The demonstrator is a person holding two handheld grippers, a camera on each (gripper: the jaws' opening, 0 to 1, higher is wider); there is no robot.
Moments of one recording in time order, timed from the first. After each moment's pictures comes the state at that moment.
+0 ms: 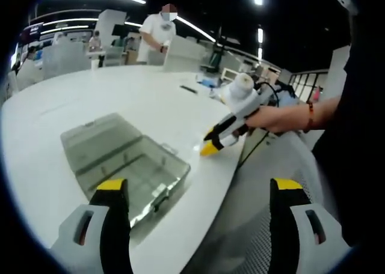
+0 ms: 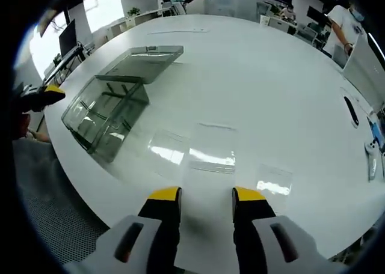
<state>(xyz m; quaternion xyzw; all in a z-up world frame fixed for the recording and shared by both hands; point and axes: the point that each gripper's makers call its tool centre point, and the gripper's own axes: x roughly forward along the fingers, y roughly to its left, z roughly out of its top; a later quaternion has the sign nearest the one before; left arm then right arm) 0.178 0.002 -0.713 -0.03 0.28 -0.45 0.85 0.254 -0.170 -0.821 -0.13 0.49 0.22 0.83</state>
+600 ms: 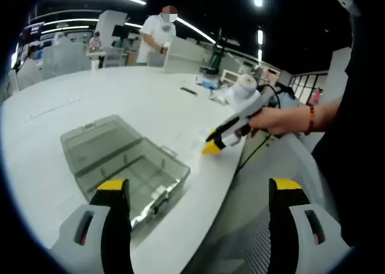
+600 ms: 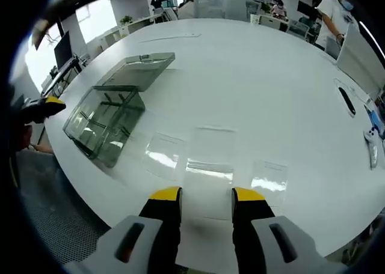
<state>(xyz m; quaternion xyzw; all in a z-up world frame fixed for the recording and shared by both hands) 0.180 0.000 -0.710 -0.03 0.27 -0.45 0.85 0.253 -0.175 -0.812 -0.10 0.48 0.21 0.85</state>
